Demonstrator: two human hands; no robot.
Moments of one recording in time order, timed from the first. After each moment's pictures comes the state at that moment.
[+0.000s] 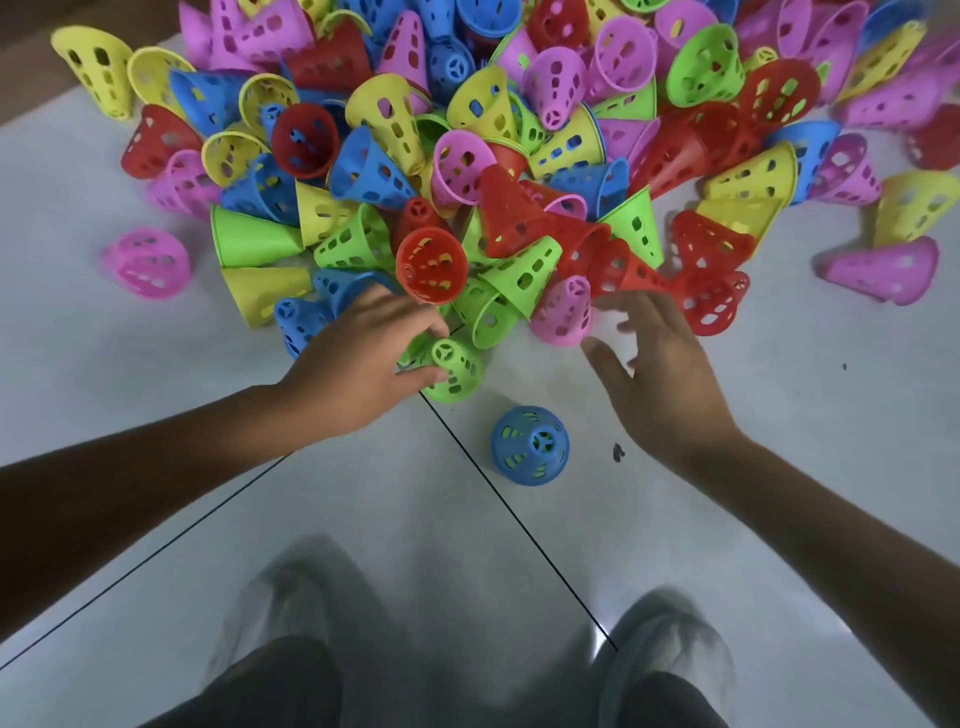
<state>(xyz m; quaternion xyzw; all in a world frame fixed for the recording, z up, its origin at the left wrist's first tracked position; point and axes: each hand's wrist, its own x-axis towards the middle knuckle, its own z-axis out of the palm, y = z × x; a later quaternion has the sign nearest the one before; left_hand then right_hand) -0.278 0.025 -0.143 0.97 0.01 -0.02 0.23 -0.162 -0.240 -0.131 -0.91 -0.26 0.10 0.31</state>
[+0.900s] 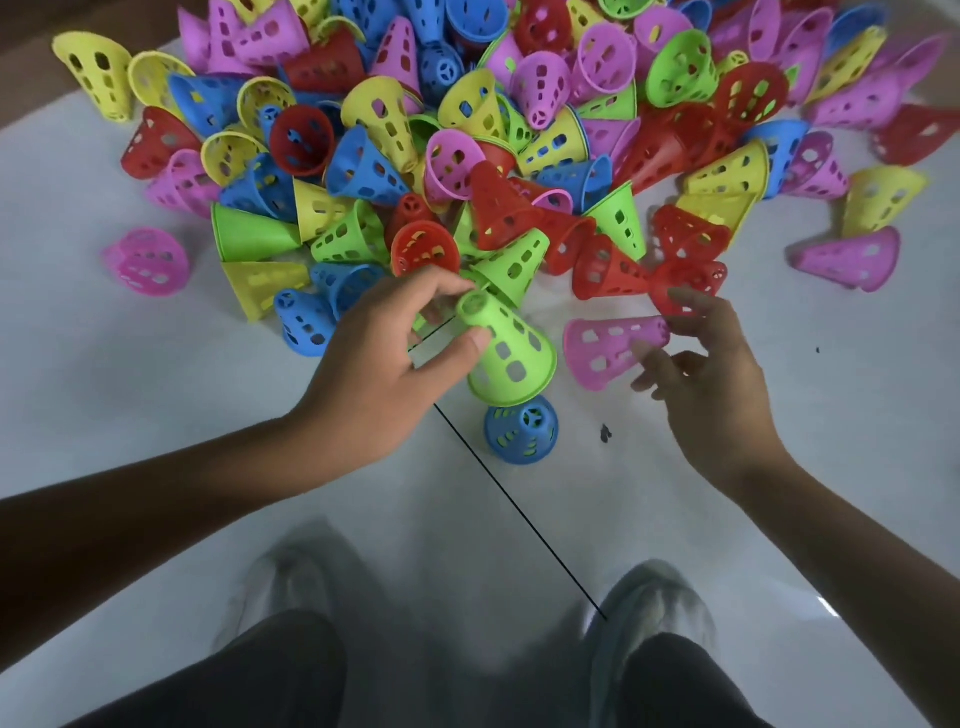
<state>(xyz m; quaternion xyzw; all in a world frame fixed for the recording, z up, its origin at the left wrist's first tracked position) -0.295 -0.034 -0.082 0.87 0.10 0.10 0.47 -0.178 -0.285 -0.117 -0.88 -0.08 0.14 0.46</state>
